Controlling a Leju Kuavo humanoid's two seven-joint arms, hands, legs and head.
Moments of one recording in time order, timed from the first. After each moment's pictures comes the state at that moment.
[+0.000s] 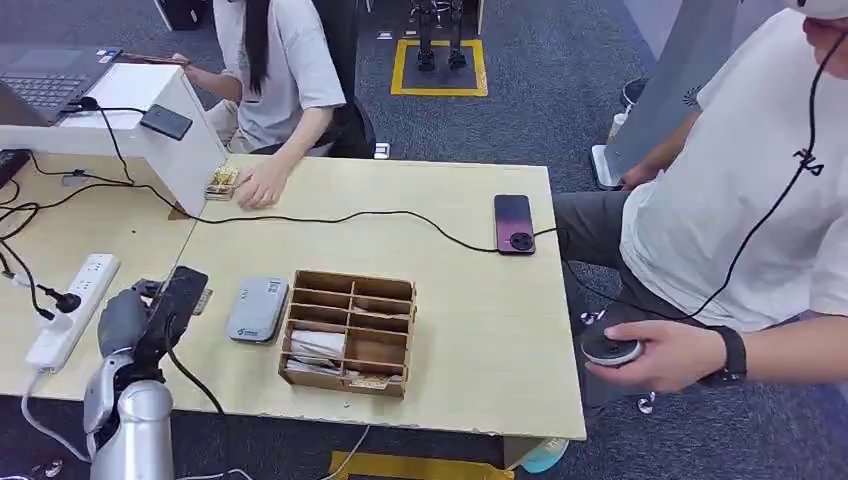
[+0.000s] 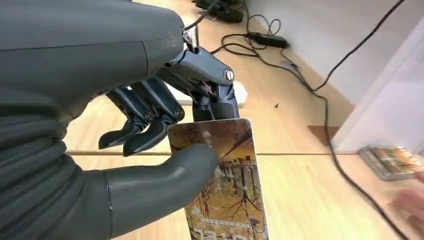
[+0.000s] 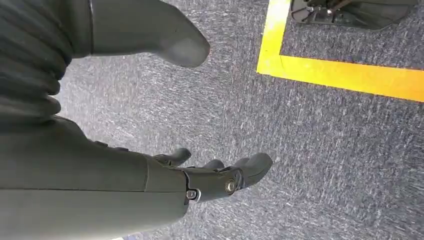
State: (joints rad) left arm -0.16 -0.14 0.51 -1.53 -1.01 0.03 0.00; right arm -0.06 0.10 -1.09 -0.28 1.57 -0.10 -0.08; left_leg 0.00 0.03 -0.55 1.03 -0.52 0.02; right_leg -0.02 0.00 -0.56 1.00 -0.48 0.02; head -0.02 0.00
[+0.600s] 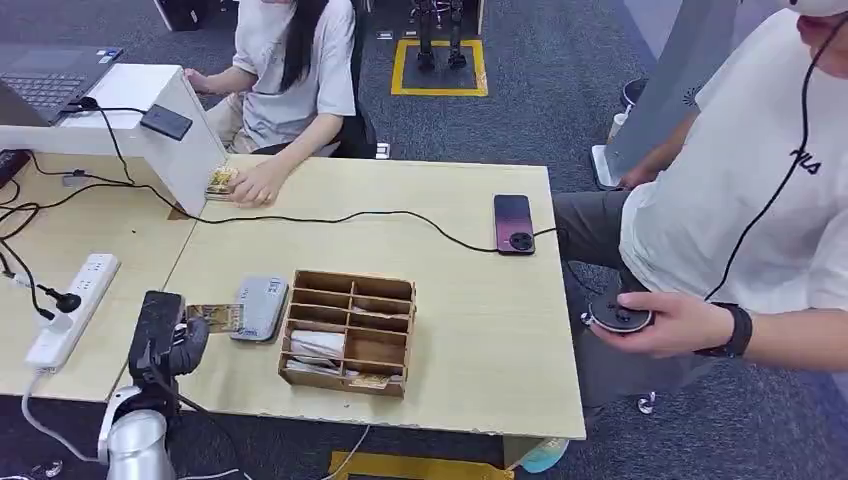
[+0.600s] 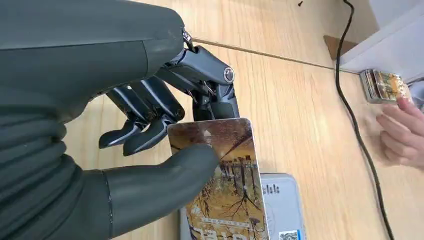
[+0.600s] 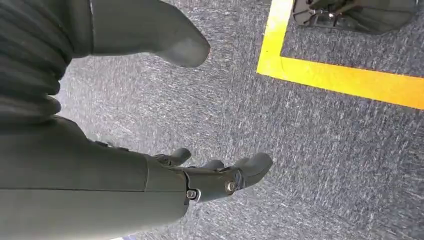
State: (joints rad) left arm -0.08 -0.20 0.55 -1.55 -0.52 -0.15 -0.01; right arm -0.06 0.10 -1.05 -0.28 1.57 -0.09 -0.08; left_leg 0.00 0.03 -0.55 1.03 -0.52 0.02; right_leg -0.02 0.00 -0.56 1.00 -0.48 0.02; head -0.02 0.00
